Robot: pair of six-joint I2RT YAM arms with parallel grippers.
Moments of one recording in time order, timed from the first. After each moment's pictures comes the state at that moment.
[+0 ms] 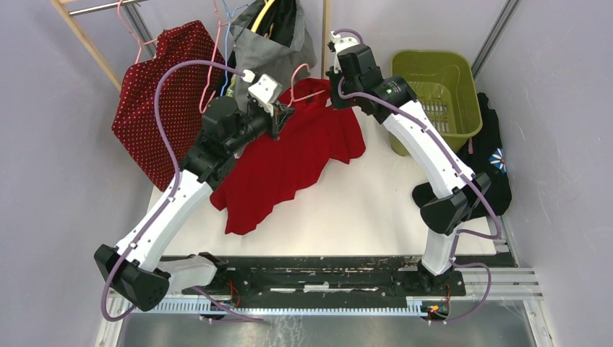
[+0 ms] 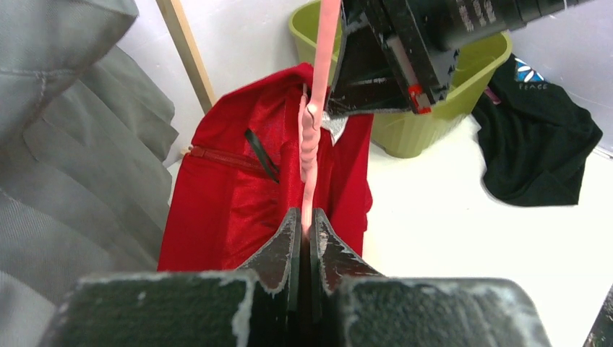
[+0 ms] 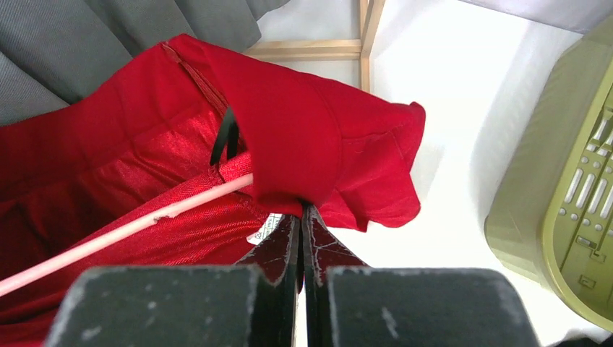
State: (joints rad) left arm -0.51 1.20 1.28 -0.12 0.25 0.10; right arm 0.61 1.86 2.18 -0.90 0.20 0.21
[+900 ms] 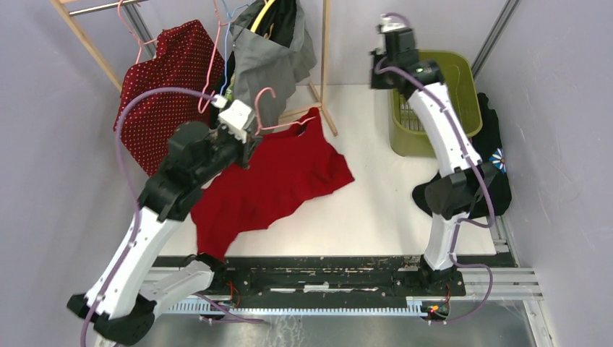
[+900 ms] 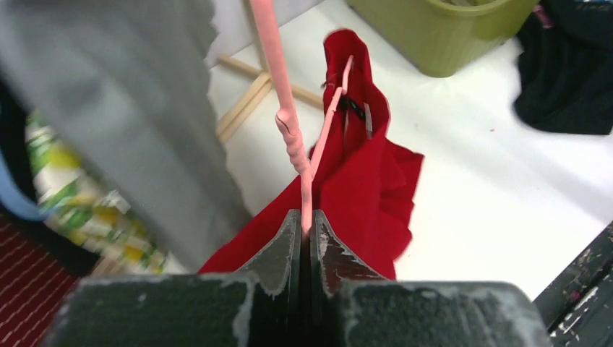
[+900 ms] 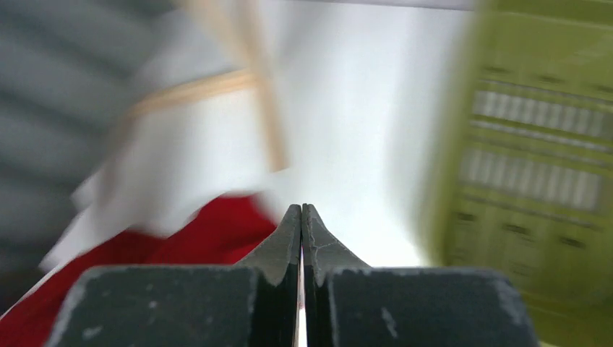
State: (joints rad) left arm -0.52 0.98 1.27 -0.52 0.12 0.13; right arm 0.39 1.93 2.23 -0.90 0.07 0.22
